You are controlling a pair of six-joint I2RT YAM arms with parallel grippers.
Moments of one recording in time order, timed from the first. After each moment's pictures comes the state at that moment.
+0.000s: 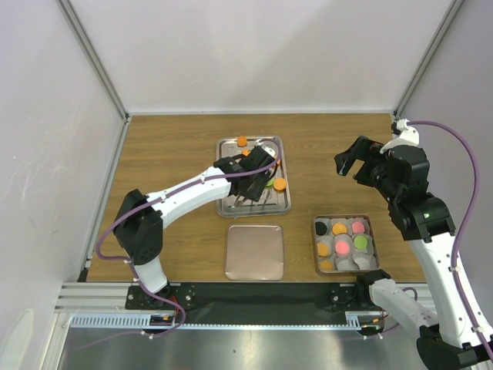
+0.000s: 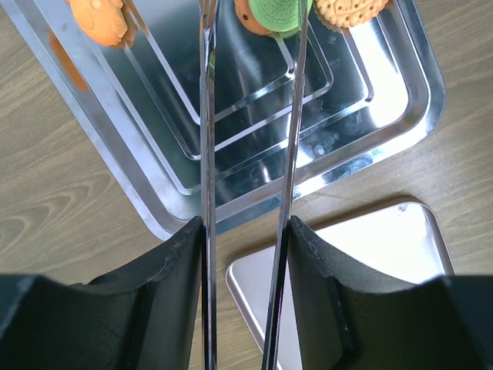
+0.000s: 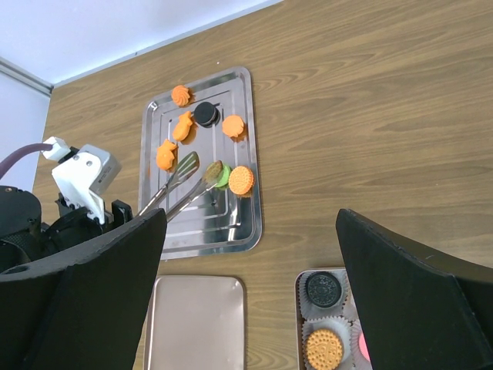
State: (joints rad) left arm -0.83 1.75 1.44 -0.74 -0.31 -0.29; right arm 0.26 0.86 1.19 -0.68 0.09 0.47
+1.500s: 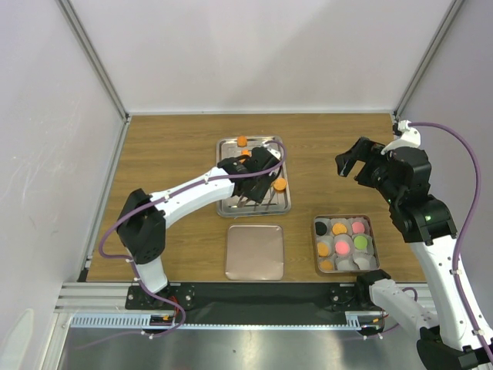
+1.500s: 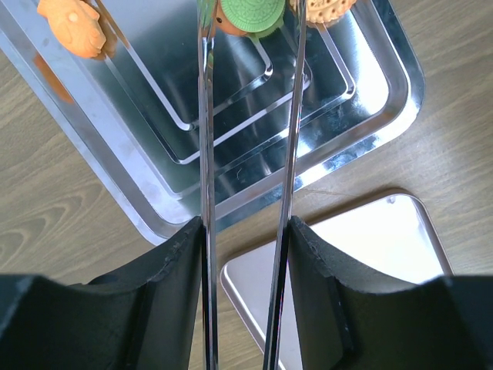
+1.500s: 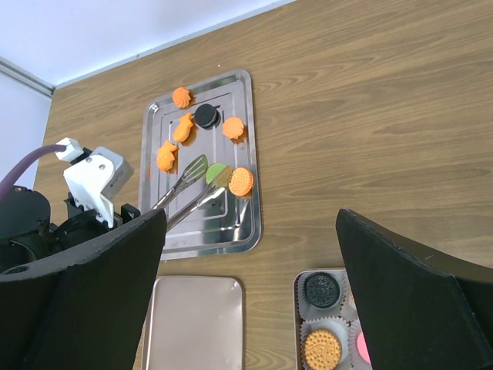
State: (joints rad) left arm -0.86 1.77 1.46 -0.75 -0.29 -0.26; right arm 0.26 0.84 1.19 -0.68 0.09 0.46
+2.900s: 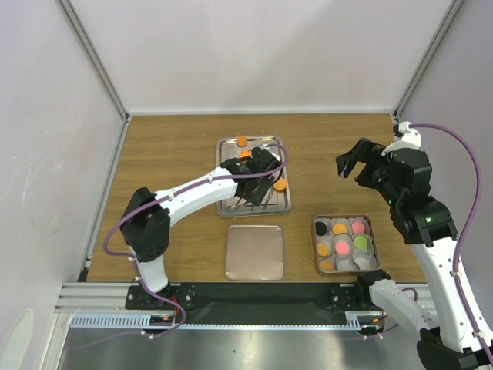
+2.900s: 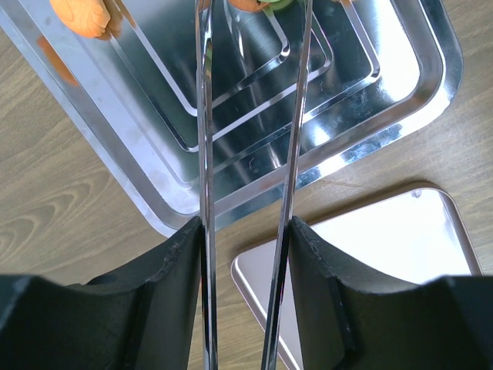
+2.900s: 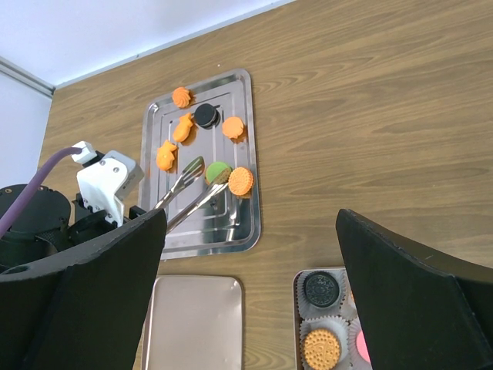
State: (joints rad) left arm -0.86 1.80 1.47 -0.79 -0.32 -0.25; right arm 0.26 0.83 1.18 -0.68 0.09 0.46
